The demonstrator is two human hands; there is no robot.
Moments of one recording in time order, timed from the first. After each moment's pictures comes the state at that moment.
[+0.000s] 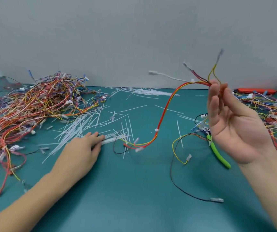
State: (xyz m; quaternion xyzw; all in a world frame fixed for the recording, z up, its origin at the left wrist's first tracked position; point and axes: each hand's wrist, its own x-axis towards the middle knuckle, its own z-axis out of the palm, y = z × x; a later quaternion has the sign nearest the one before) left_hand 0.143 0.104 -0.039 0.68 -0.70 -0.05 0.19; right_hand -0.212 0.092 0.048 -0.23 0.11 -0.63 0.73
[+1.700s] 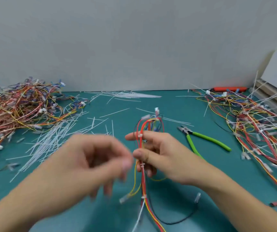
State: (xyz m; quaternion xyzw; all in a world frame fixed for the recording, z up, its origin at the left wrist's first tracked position) left_hand 0.089 0.147 0.028 0.43 -0.71 -0.41 0.39; right_hand -0.166 0.112 0.002 -0.71 0.37 -0.33 0.51
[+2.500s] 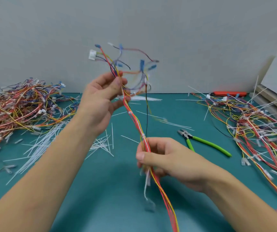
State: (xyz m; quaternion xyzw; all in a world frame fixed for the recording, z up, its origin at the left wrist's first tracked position) left_hand 0.021 0.015 0.063 0.31 -0.49 -0.52 0.62; right_hand -0.175 0.111 0.007 -0.63 0.38 -0.30 0.61
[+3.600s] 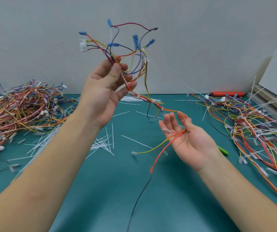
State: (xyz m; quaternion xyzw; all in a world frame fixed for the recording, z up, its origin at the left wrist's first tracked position) left_hand 0.008 0.019 0.087 0.22 -0.46 -0.56 0.65; right_hand -0.194 0.070 0.007 -0.05 0.24 -0.66 0.71
